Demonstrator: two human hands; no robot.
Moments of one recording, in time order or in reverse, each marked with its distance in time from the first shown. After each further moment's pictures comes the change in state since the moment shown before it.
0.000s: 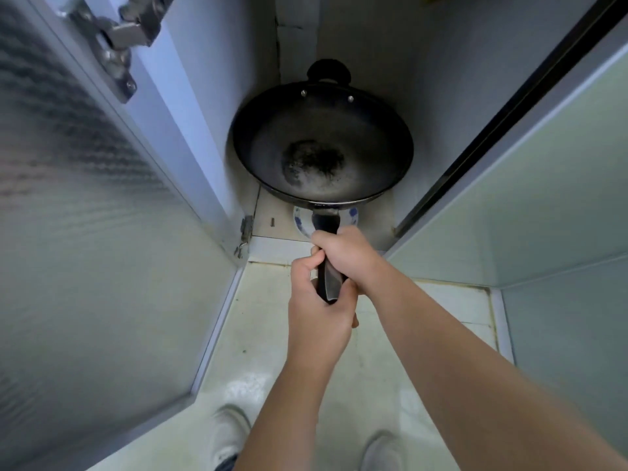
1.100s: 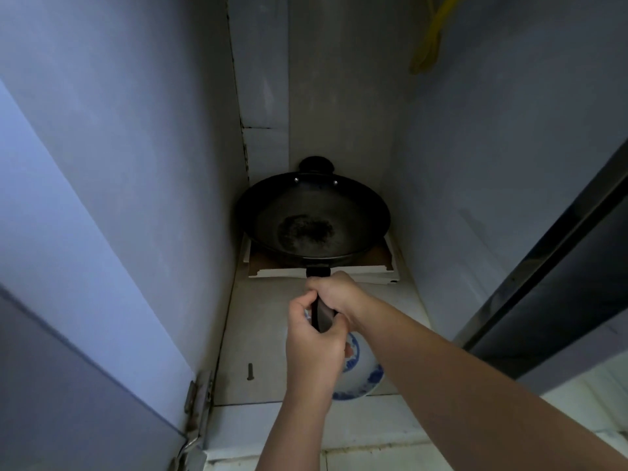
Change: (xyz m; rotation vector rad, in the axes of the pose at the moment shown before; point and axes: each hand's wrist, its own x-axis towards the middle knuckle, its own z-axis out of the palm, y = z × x) left_hand 0.290 -0.078 0.025 0.009 -0.056 0.211; right_hand 0.275 0.004 0.012 0.179 0.152 -0.078
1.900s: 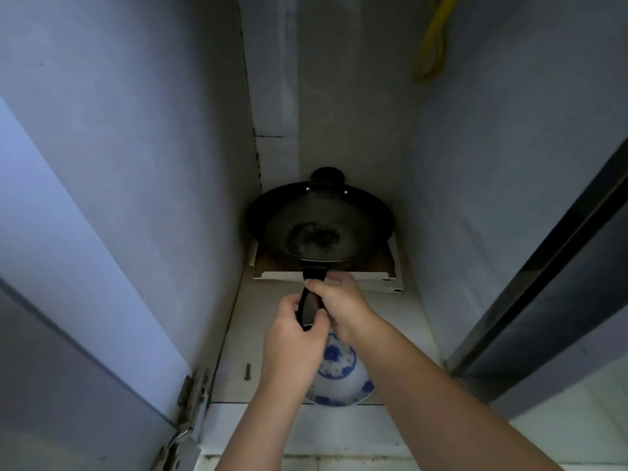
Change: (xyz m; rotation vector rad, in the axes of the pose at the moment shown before) left_hand -0.003 0.011 -0.002 0.346 0.091 0.090; right_hand -0.003 0.017 -0.014 0.349 -0.039 -0.080
